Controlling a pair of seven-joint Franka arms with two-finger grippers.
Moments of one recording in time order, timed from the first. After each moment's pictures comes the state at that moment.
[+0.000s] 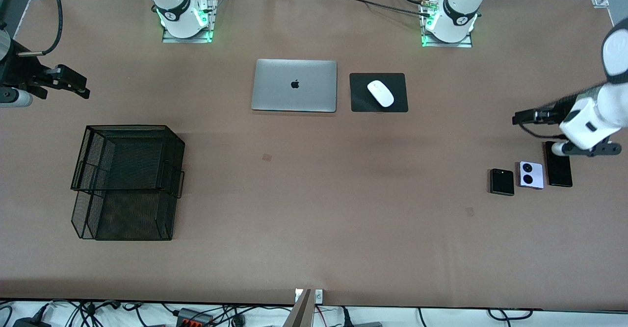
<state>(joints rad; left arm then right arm) 0.10 0.24 -0.01 -1.67 -0.04 1.61 0.07 -0.01 -0.02 -0.01 -1.68 -0.02 1.63 -0.04</state>
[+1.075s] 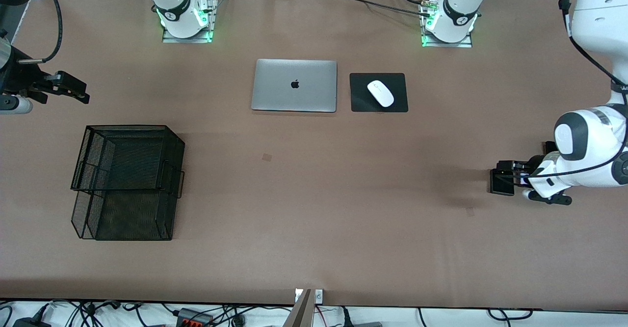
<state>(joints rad) 0.19 0.63 -0.01 -1.65 -0.04 2.01 0.31 -0.01 0.00 -0.01 -1.67 -0.02 1.64 -0.04</state>
